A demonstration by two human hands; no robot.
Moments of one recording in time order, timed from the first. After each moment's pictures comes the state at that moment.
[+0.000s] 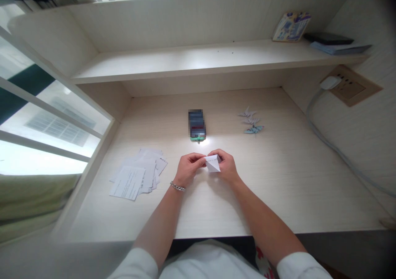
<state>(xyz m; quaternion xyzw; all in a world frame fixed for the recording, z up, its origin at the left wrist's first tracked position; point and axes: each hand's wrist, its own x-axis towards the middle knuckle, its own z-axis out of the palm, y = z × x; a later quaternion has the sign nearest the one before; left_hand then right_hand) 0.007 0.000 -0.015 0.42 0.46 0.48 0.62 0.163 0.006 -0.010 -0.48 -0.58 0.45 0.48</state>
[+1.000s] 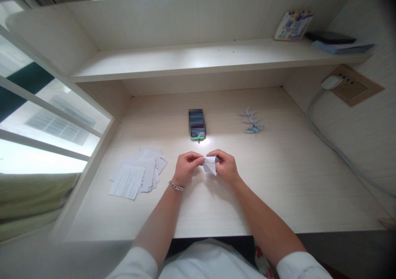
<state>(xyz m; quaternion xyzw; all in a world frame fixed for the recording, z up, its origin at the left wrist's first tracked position) 0.002 0.001 -0.015 0.42 0.44 0.52 0.60 0.161 0.005 -0.013 -0.42 -0.59 0.46 0.52</state>
